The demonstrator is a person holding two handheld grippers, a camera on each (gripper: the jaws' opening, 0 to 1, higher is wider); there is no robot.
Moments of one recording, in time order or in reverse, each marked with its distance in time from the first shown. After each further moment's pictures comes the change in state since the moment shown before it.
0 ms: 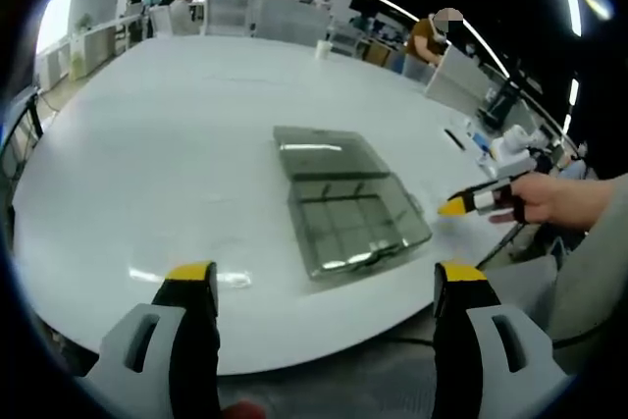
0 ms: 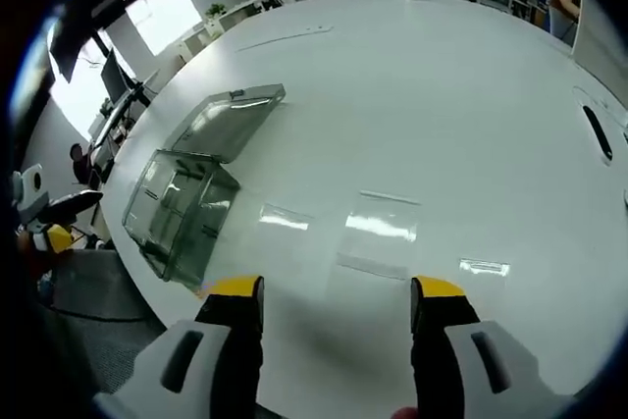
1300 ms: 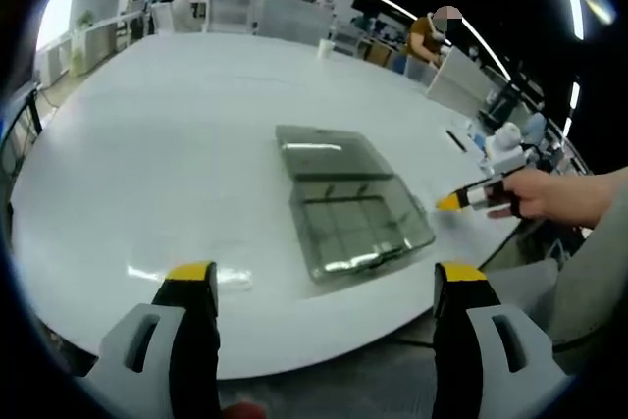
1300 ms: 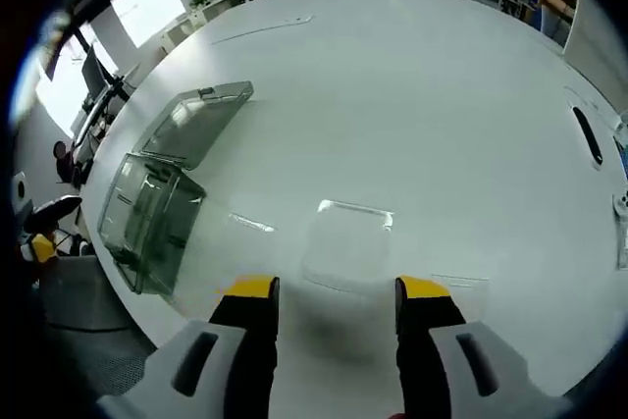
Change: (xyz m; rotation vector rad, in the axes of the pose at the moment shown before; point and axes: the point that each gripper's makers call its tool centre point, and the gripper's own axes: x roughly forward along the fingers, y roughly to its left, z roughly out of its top) left arm 0.005 0.004 0.001 -0.011 0.003 -0.004; right arm 0.008 -0.023 0.007 0.001 0.052 -0.098
